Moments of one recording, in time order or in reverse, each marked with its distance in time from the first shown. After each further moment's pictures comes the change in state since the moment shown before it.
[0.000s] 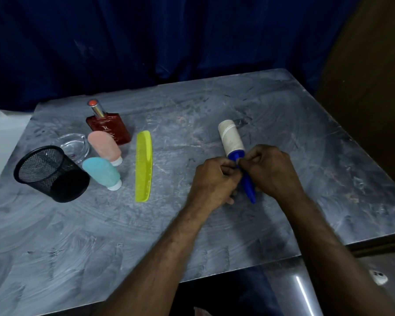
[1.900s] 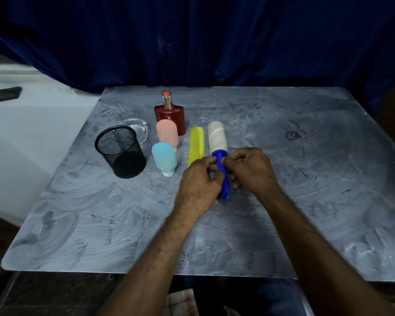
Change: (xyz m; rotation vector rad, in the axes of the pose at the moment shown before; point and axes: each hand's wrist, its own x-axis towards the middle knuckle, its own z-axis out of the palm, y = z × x) left_hand -0.043 -0.036 -0.114 0.163 0.341 0.063; right_hand 0.000 -0.092 0.104 0.256 -0.218 -0.056
